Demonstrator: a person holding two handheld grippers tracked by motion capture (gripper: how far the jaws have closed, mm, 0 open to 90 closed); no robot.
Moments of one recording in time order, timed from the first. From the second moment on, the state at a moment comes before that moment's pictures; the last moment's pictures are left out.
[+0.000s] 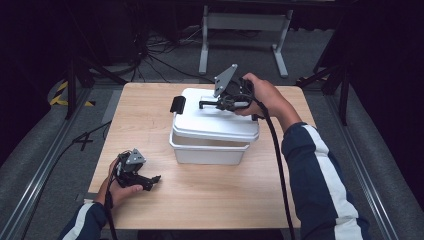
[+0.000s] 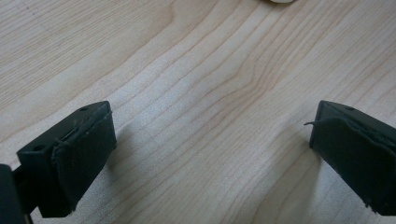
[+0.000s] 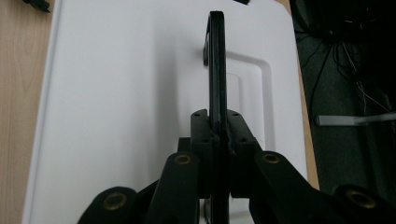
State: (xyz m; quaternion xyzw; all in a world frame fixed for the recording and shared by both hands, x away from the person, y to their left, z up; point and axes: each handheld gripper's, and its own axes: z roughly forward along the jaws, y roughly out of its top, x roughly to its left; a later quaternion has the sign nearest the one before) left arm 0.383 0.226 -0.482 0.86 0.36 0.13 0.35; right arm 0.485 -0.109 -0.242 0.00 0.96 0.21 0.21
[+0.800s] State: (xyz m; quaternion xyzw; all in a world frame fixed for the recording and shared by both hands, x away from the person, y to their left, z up) left arm 0.383 0.226 -0.482 0.86 0.36 0.13 0.35; right arm 0.469 -0.171 -0.225 0.03 0.95 0.22 0.23
